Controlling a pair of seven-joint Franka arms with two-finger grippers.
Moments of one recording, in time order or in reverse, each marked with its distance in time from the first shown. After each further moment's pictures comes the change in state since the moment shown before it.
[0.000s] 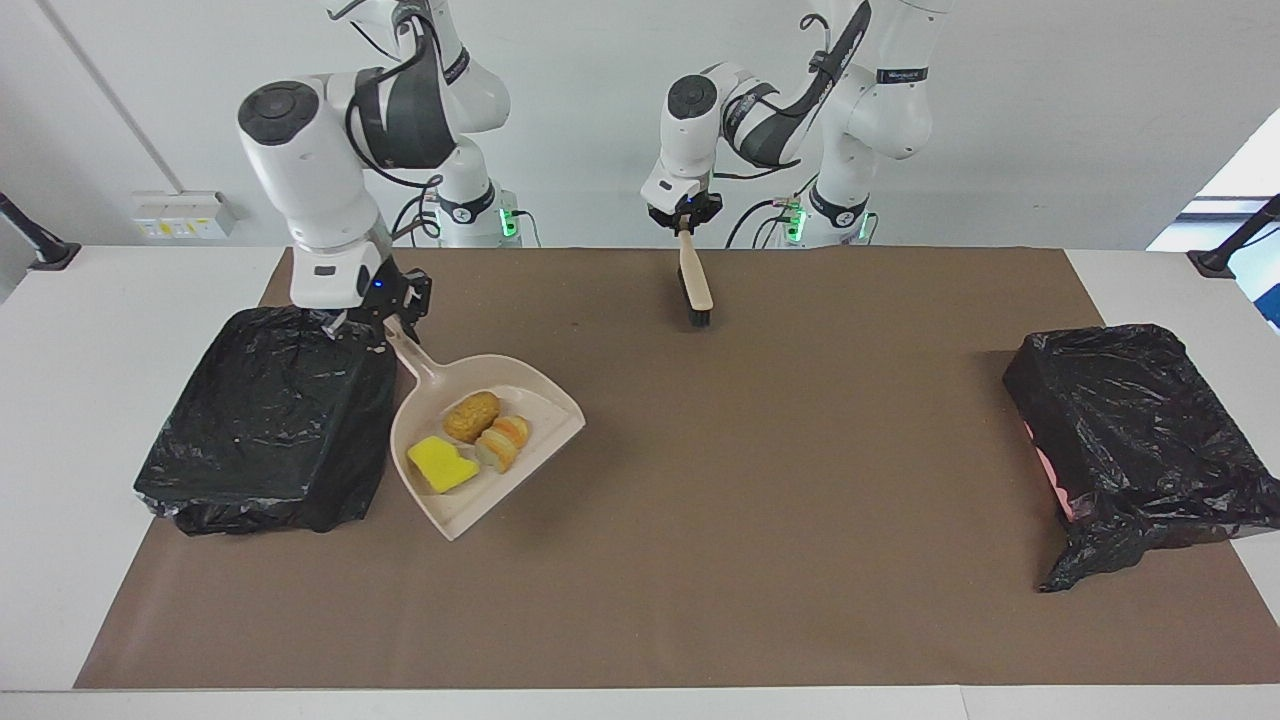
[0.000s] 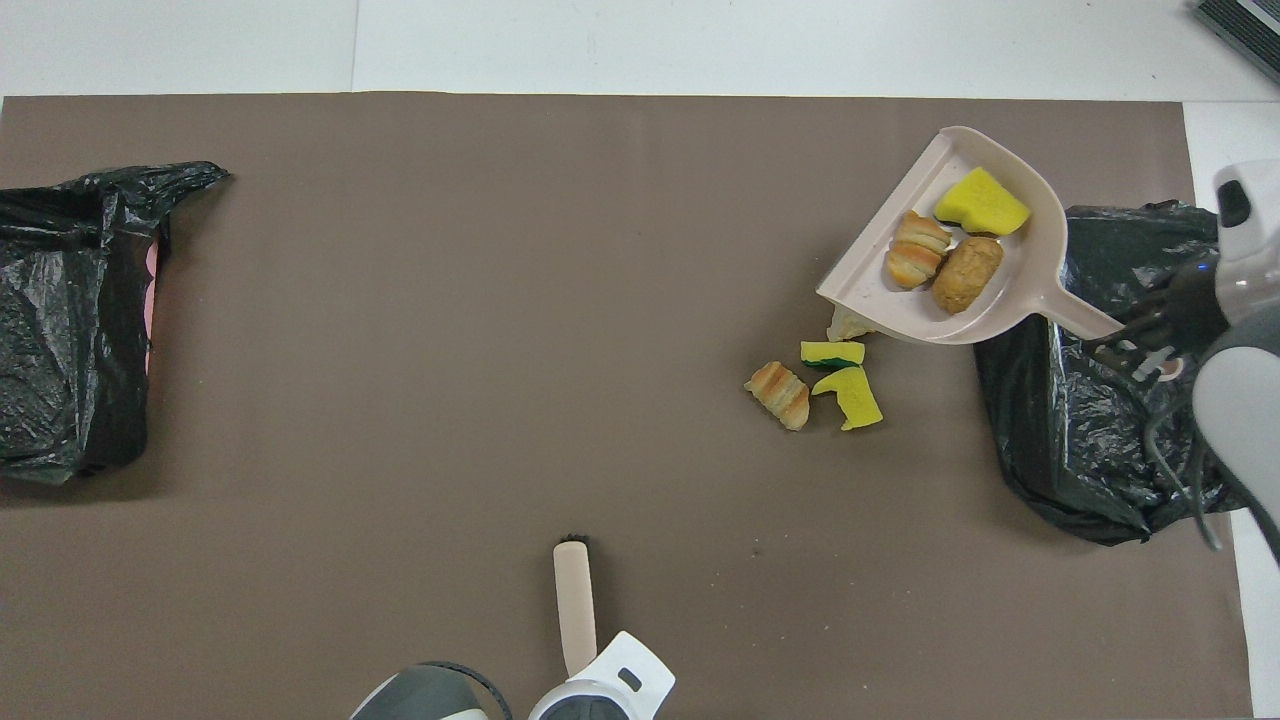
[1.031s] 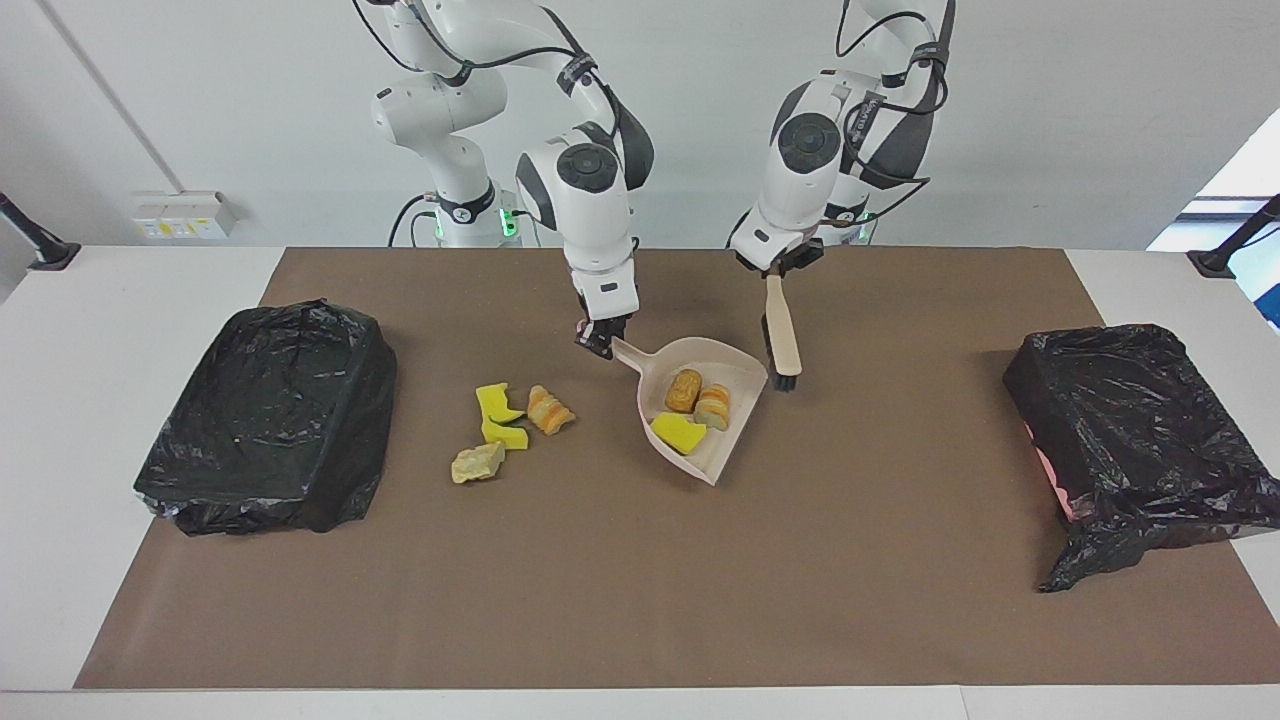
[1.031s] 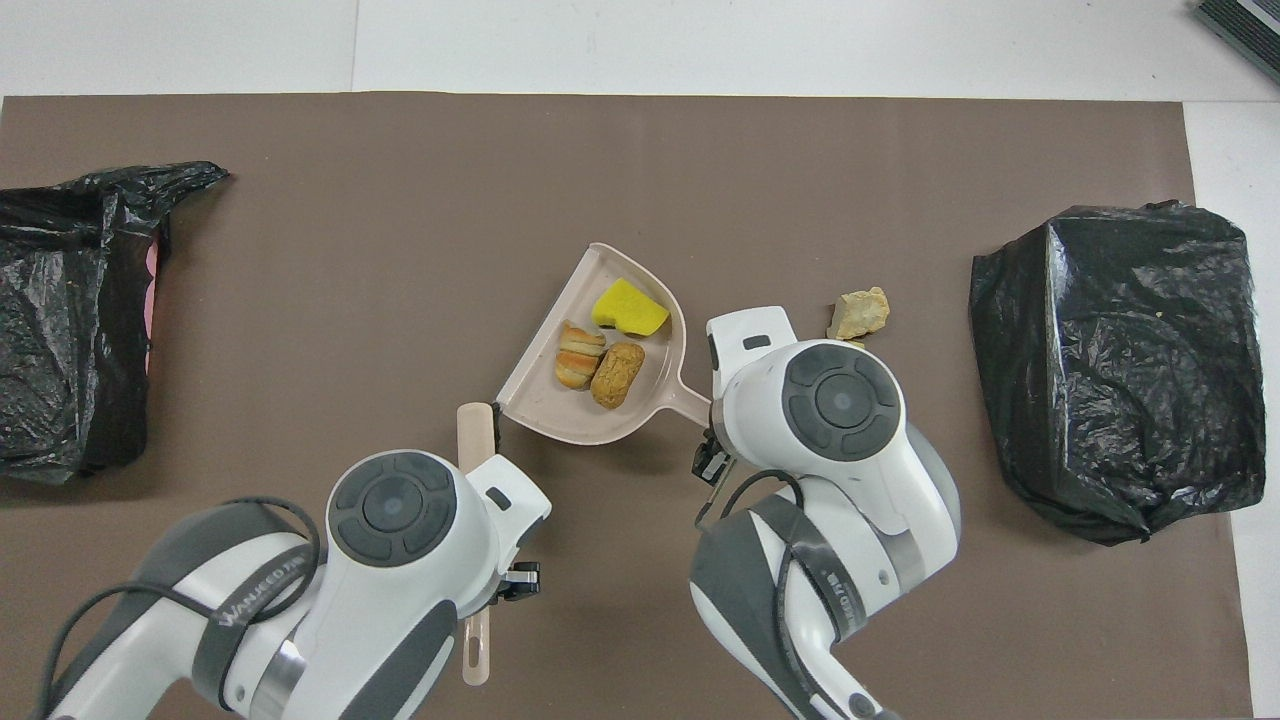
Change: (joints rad) left arm 0.379 -0.002 0.002 0.189 0.106 -0.236 0.297; right arm 0.604 0.079 0.013 -0.214 0.045 0.352 0.511
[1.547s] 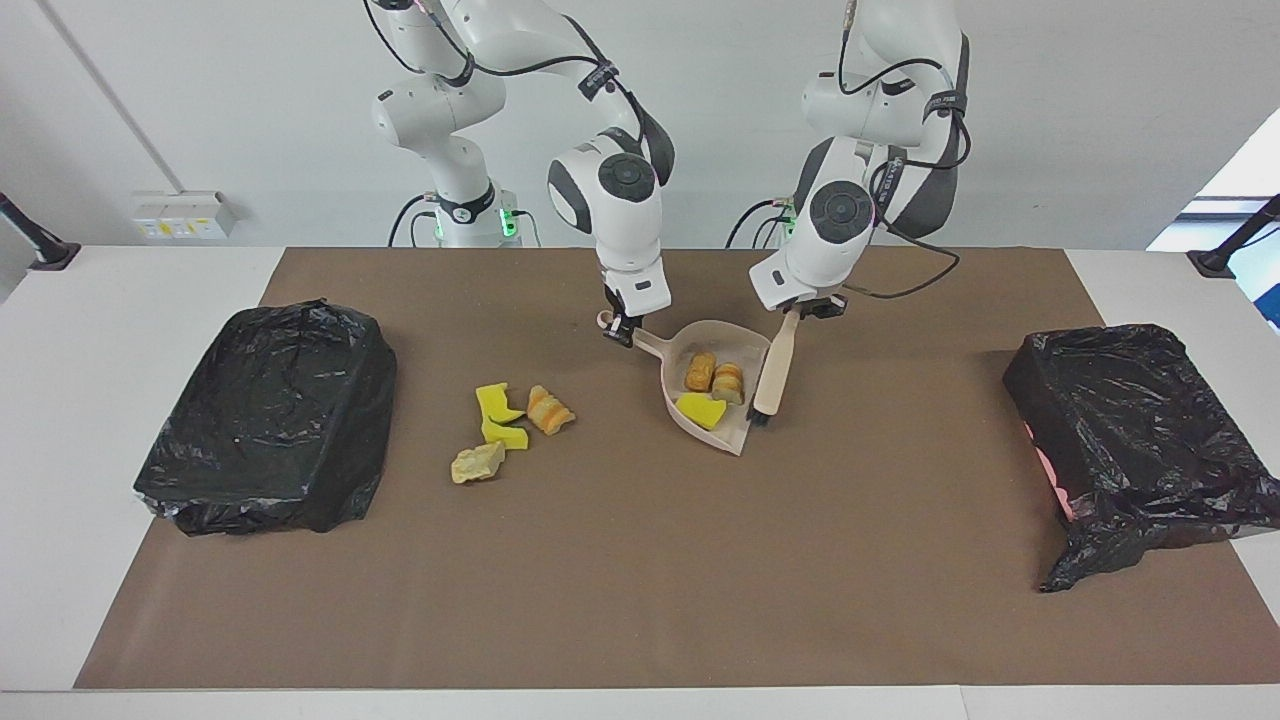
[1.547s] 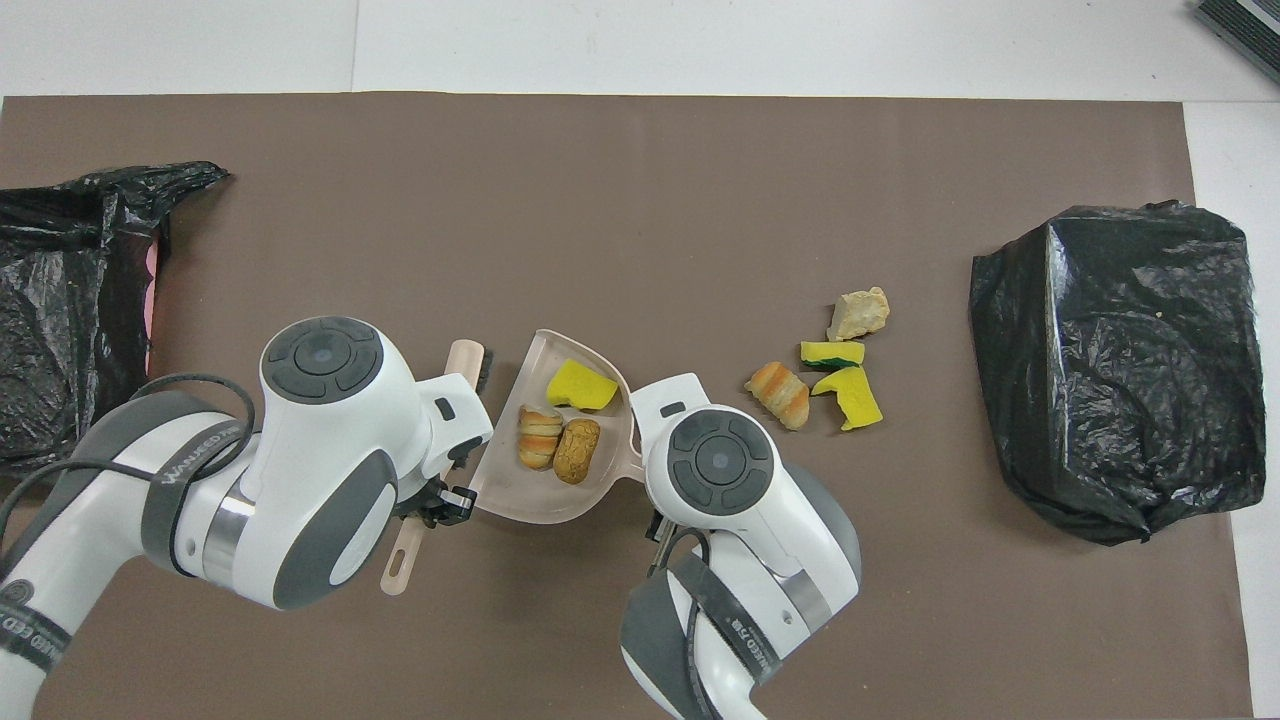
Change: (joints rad) left arm 0.199 0.156 0.006 0.193 0.098 -0.101 0.357; right arm 0.130 0.070 0.010 -0.043 0.000 0.009 -0.005
